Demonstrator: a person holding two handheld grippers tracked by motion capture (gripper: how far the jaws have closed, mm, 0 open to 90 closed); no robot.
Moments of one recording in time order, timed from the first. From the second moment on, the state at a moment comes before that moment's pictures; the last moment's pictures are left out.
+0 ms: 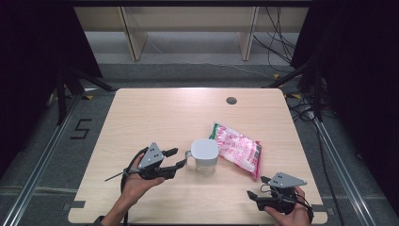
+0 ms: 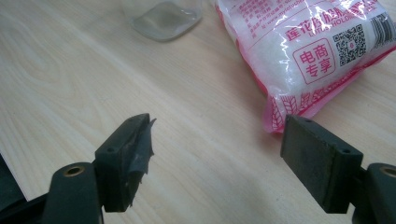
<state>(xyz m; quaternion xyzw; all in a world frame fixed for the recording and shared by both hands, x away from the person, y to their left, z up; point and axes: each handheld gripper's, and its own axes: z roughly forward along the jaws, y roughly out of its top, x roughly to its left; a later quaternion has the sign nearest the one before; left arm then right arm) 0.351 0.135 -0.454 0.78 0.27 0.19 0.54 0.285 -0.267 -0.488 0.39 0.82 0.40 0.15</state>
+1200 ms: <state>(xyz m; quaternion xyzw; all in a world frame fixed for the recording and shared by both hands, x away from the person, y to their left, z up) 0.381 0.106 -0.447 0.77 0.27 0.18 0.56 0.287 -0.263 -0.486 0.36 0.83 0.40 0.17</state>
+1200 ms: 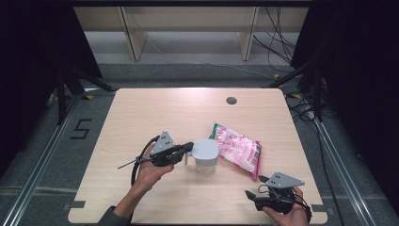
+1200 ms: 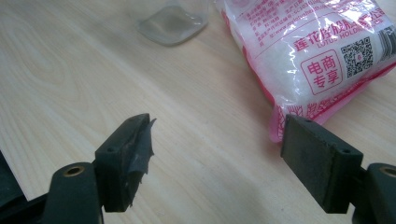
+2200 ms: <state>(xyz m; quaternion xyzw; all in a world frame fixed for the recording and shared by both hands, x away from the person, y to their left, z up) 0.380 0.109 -0.449 0.77 0.27 0.17 0.56 0.343 -0.206 -0.453 0.29 0.80 0.48 0.21</state>
